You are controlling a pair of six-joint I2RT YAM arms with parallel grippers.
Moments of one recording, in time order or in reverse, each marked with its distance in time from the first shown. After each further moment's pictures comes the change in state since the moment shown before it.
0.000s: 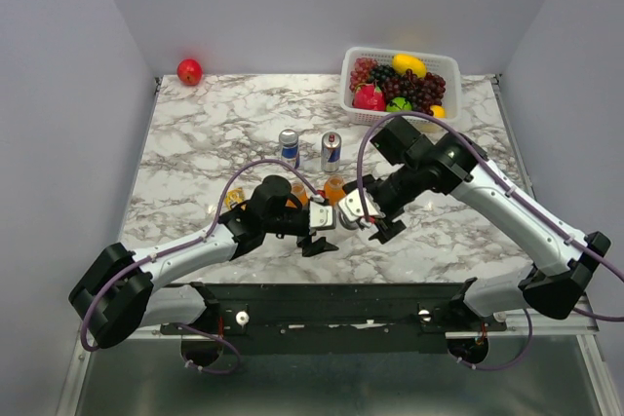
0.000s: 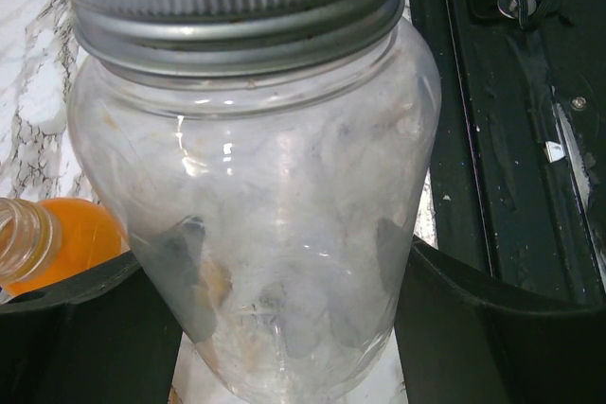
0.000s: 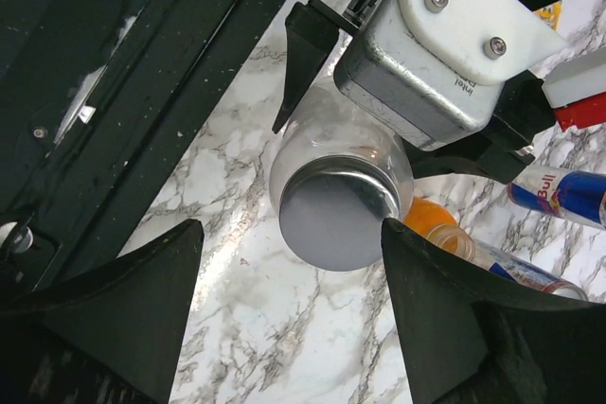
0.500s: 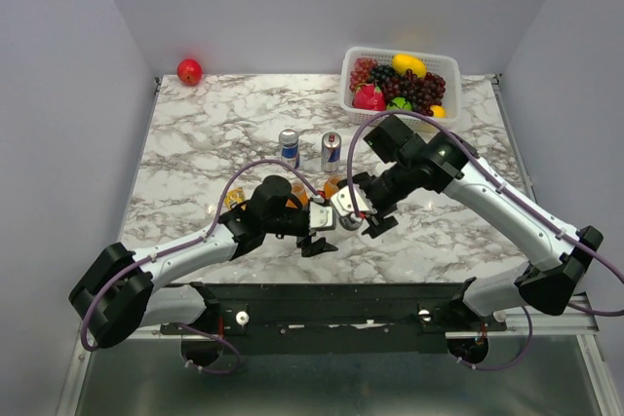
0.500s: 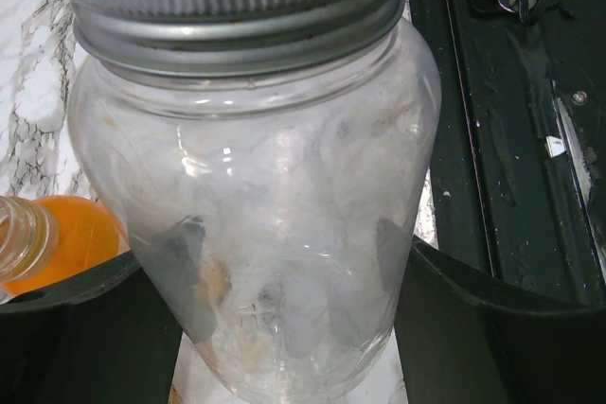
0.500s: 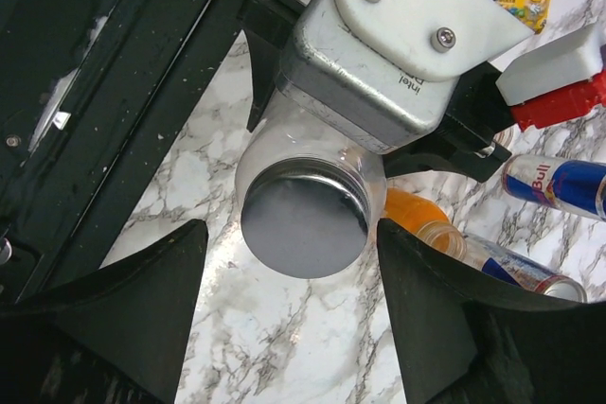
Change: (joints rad) left arm 0.000 0.001 0.000 -0.012 0.001 0.013; right arm 0.006 0.030 -0.010 0.068 0.026 0.047
